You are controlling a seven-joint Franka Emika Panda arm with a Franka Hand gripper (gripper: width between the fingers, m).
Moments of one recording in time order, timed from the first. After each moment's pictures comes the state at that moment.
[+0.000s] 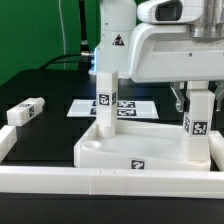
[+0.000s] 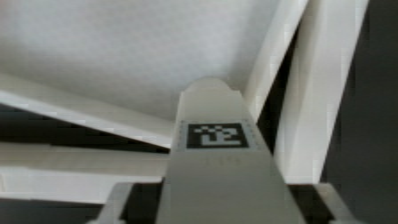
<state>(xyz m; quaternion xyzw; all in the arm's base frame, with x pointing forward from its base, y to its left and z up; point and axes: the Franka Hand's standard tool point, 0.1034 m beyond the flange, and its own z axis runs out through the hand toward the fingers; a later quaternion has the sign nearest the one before) 0.620 0.082 0.104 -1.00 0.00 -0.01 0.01</state>
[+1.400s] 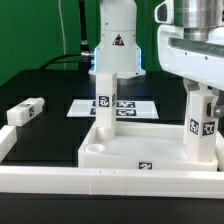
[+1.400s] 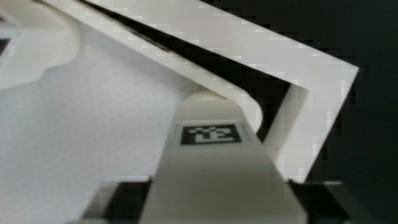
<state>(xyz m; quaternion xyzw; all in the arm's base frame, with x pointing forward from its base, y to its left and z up) 0.620 0.092 0.101 -0.82 0.57 0.02 0.04</state>
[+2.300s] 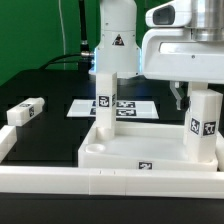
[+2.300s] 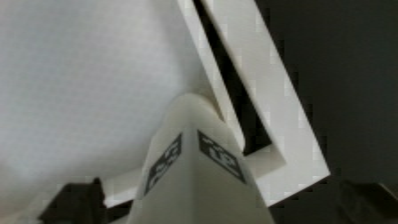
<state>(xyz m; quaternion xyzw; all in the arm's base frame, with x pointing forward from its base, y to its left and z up) 0.618 0.100 0.100 -0.97 0.22 0.00 0.04</state>
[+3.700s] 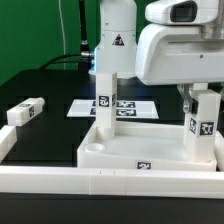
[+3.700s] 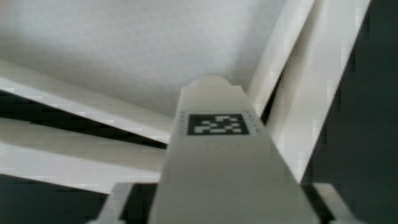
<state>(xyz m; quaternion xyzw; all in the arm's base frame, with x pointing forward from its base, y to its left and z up) 0.621 0.091 0.102 -1.00 -0.08 -0.01 0.00</state>
